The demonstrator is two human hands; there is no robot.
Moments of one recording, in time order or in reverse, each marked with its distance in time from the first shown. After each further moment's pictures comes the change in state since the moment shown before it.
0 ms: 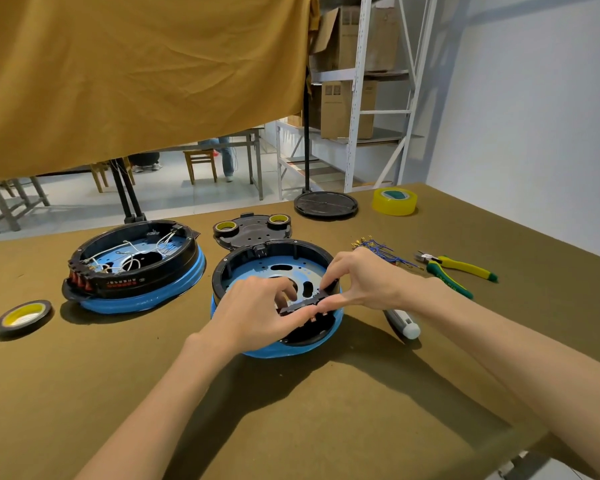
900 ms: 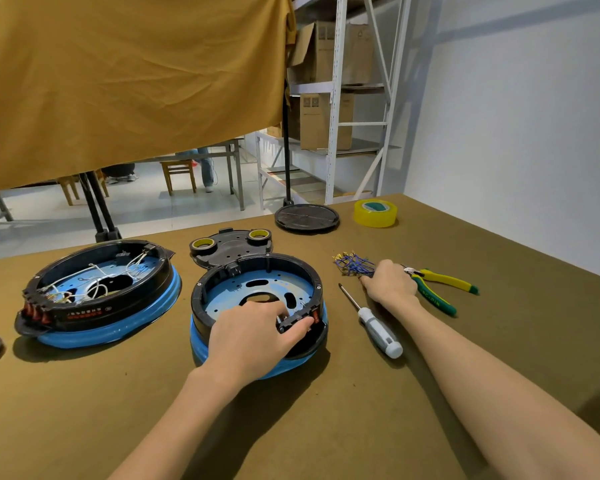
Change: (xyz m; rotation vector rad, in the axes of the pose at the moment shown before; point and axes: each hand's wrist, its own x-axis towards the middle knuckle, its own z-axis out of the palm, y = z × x) left_hand 0.015 0.015 0.027 0.294 0.015 -0.124; right_hand 0.024 0.112 0.021 -0.182 0.285 1.063
